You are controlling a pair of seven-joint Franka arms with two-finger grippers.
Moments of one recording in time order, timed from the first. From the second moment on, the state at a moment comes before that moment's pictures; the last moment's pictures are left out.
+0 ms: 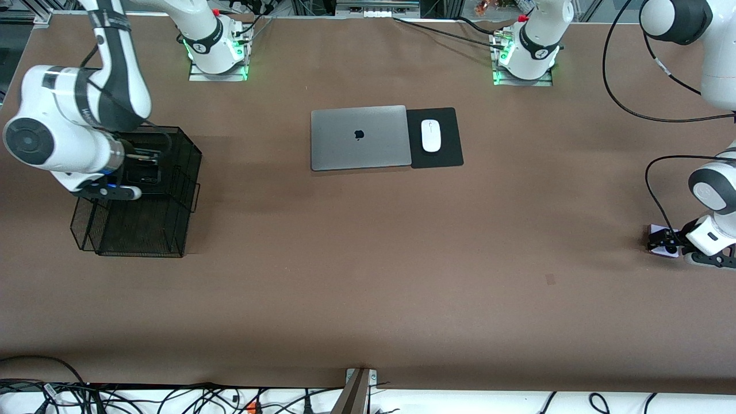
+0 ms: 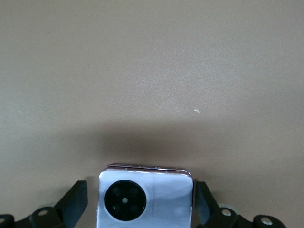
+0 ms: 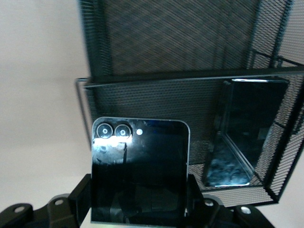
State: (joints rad) left arm 0.40 0.80 0.10 -1.59 -0.14 2.47 0.71; right arm 0.66 0.18 -0.72 -2.02 -0.02 1.82 0.00
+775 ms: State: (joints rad) left arm 0.40 0.81 0.09 -1.59 -0.14 2.47 0.71; right arm 0.66 0.16 -0.76 -2.13 -0.02 1.93 -0.01
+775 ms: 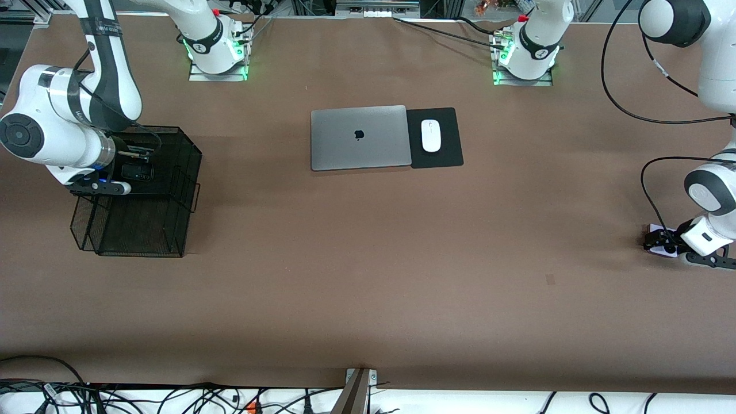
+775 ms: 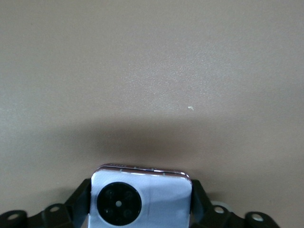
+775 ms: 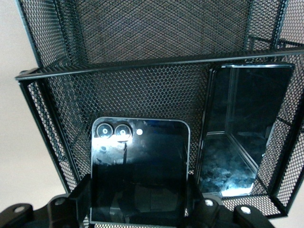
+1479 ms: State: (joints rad) left arm 0.35 0.81 0.09 -1.58 -0.14 2.47 0.63; right arm 0.66 0.17 -0.76 -2.14 -0.02 1.95 0.00
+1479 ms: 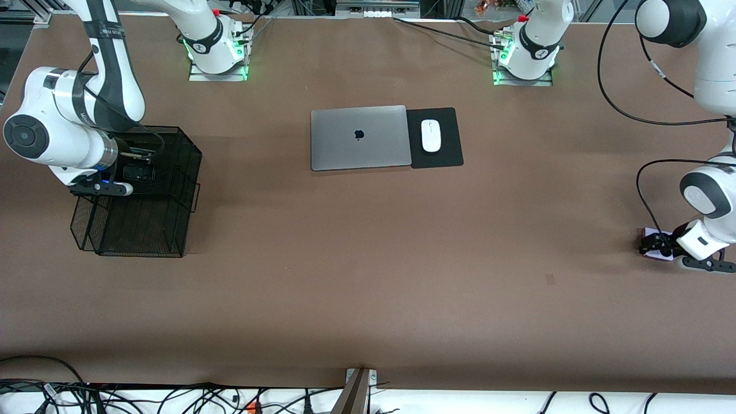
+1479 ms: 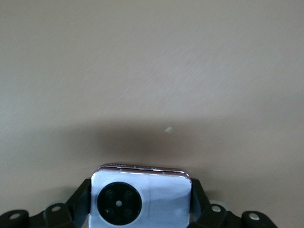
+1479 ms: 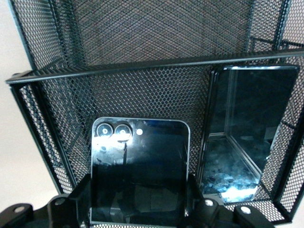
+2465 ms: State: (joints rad) left arm 0.00 0.71 0.10 -1.44 -0.05 2.15 0.12; right arm 0.67 0.17 -0.76 -1.92 -0.02 1.82 0.00
